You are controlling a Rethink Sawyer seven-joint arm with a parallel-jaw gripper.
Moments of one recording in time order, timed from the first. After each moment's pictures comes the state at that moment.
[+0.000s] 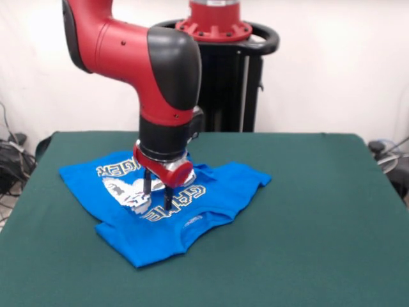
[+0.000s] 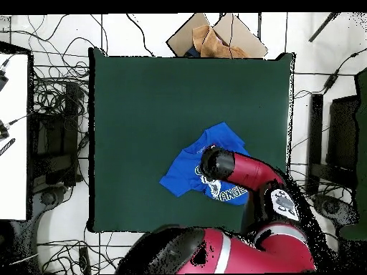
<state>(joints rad) -0.35 -0.44 -0.11 1.67 -0.07 0.32 2.15</state>
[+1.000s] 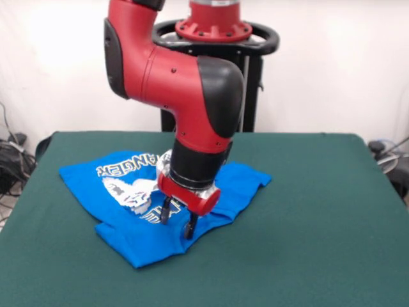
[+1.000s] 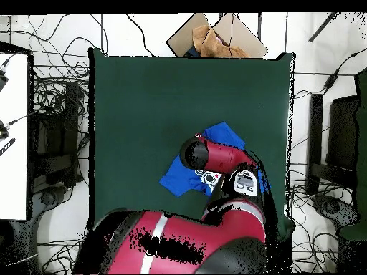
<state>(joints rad) -0.17 -0.32 -0.20 1.55 -0.05 0.23 2.15</state>
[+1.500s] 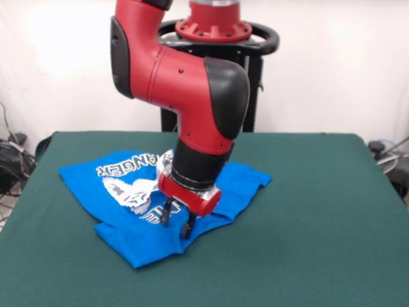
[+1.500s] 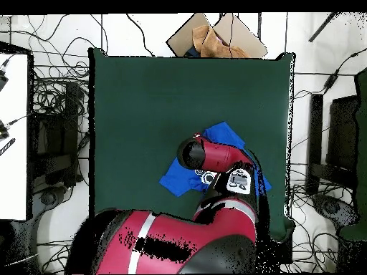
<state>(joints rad) -0.14 -0.30 -0.23 1.53 -0.05 0.21 2.15</state>
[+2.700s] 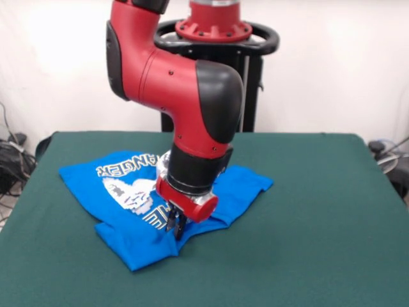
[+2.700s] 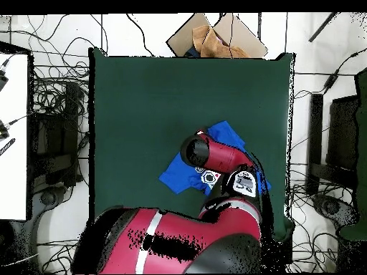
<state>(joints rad) -0.16 -0.29 -0.22 1.55 0.08 0.19 2.15</state>
